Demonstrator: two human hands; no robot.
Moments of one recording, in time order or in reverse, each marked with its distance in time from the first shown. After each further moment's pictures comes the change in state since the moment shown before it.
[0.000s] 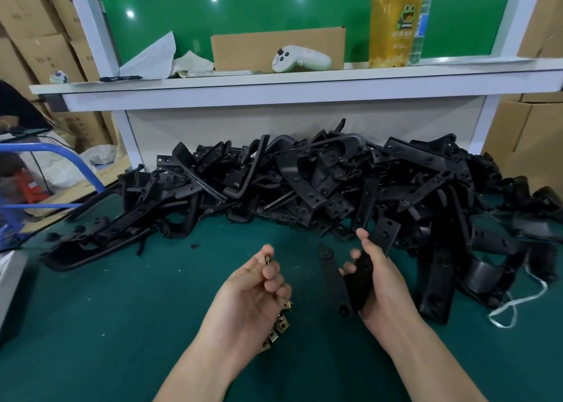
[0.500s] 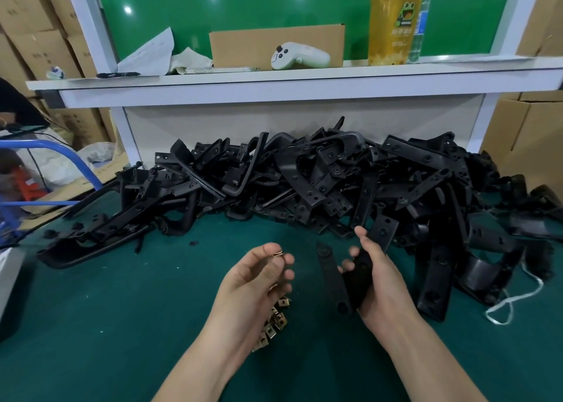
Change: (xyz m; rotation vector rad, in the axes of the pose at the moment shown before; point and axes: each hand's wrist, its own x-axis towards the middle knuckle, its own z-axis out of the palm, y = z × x) left_hand -0.001 -0.004 0.002 0.380 0.058 0.144; right_hand -0.005 -0.001 0.000 0.012 -0.022 -0.002
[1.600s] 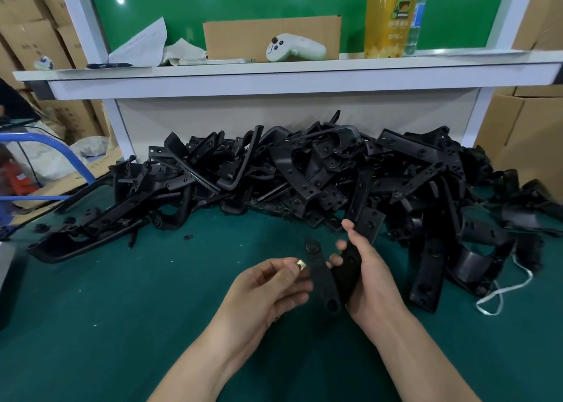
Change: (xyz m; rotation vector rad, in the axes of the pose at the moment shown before) left_hand -0.006 -0.009 0.004 0.142 -0.046 -0.175; right_hand -0.007 0.005 0.006 -0.008 -0.077 0.018
